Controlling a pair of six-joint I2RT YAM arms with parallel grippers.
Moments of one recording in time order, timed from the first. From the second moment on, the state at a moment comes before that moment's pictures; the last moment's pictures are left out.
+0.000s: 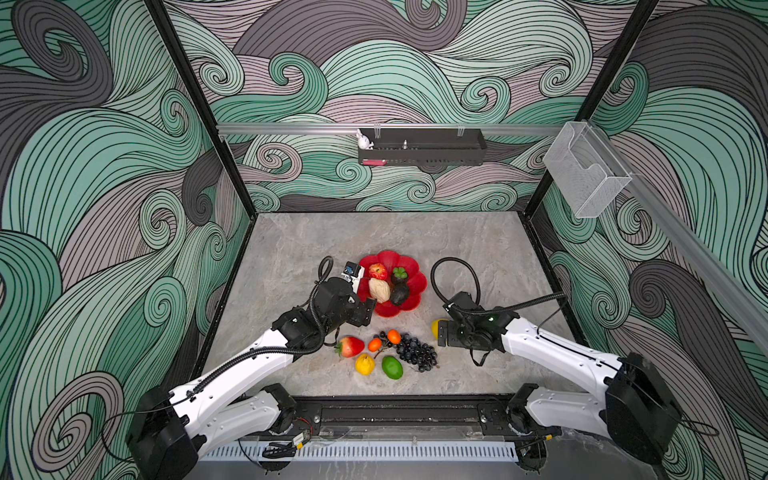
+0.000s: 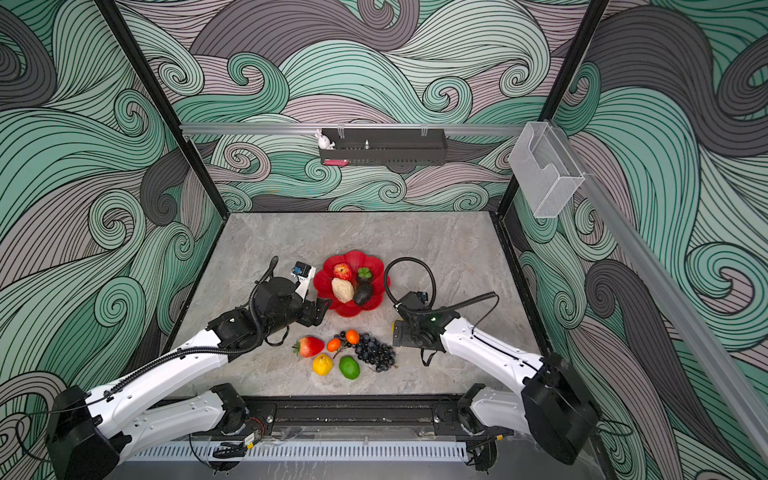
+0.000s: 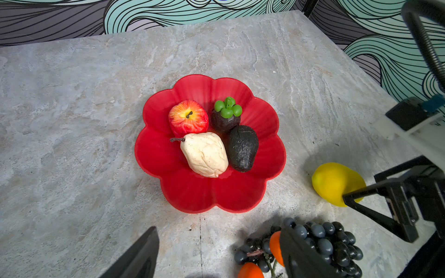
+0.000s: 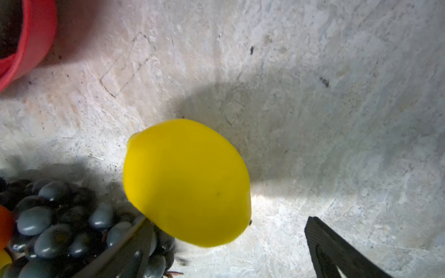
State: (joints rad) left arm -0.73 1.01 0.73 -0.34 -0.15 -0.29; right arm 0.70 1.25 0.70 -0.72 0.15 0.71
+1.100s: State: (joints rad) left arm -0.73 1.02 0.73 -0.35 -0.15 -0.31; right arm 0.52 1.49 0.76 -0.51 -0.22 0.66
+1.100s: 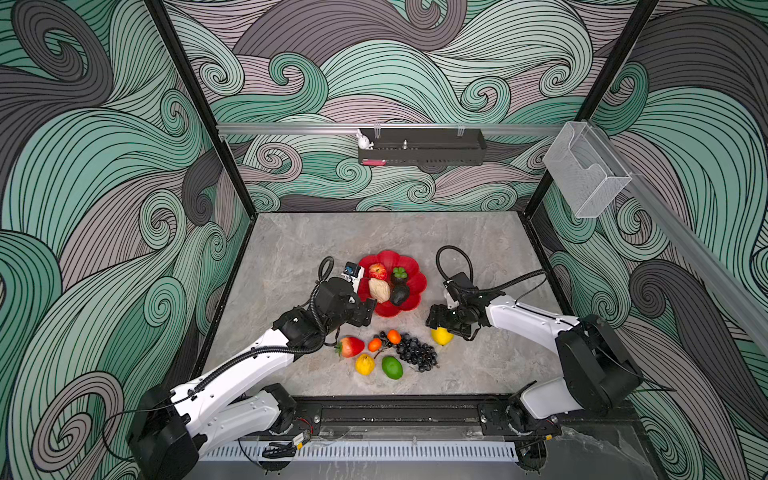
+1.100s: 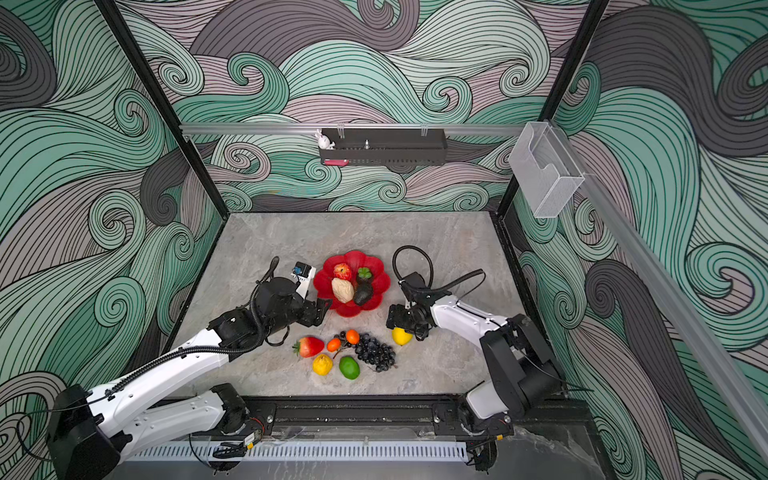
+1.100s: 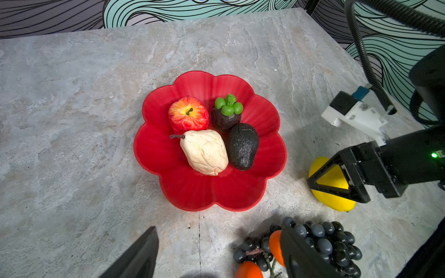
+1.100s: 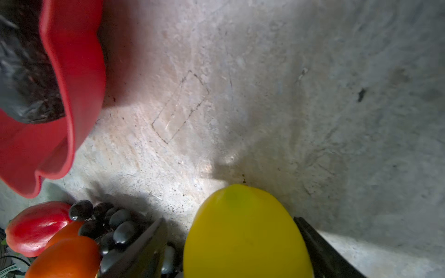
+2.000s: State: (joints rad) left arm -0.75 1.12 0.73 -0.21 0.08 -0.31; right arm 0.46 1.07 0.67 -0.36 -0.23 0.85
